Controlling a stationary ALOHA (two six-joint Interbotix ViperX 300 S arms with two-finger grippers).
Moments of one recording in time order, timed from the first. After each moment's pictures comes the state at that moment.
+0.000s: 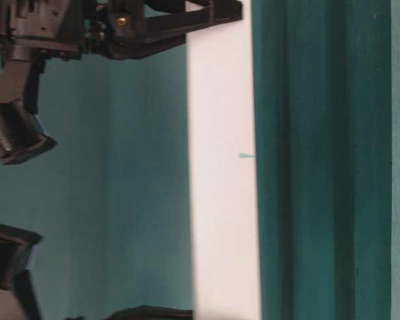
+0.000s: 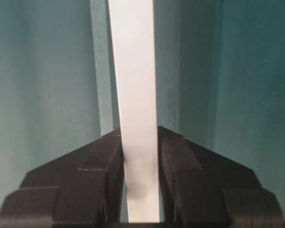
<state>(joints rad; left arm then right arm) 0.01 -0.14 0.55 0.02 0.86 -0.11 -0.04 0.02 0.34 0.04 1.10 -0.06</state>
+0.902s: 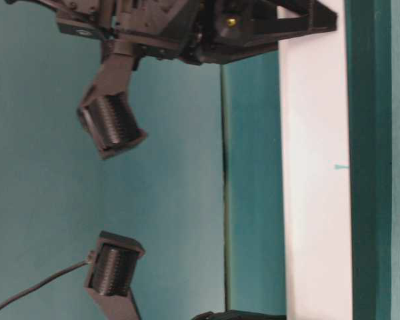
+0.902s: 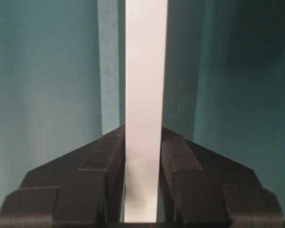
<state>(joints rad) 0.00 -0.02 0.68 0.02 0.63 -0.11 0.01 0.12 0.48 0.04 0.81 -0.06</state>
